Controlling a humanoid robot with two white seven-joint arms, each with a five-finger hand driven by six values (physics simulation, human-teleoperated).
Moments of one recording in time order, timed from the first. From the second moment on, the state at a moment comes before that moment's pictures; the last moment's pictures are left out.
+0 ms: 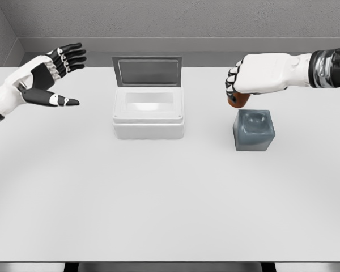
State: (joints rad) left arm -0.53 0.75 -0.46 -1.30 0.82 -0.20 -0.61; right arm -1.09 -0.85 0.94 -1.58 0.50 -0.61 0.61
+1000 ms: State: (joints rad) left arm -0.61 0.70 -0.49 -1.16 0.81 -0.19 -0.61; right arm -1.15 -0.61 0.95 -1.39 0.52 -0.61 0.61
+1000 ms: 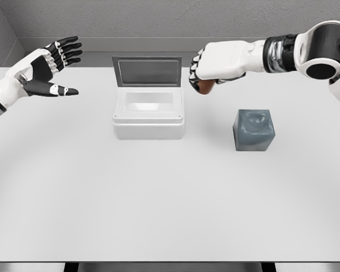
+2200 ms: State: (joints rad) left arm -0.74 0.56 -0.51 -0.91 0.73 -0.19 -0.61; right arm -1.19 -0.40 1.00 -1.26 0.53 -0.61 0.61
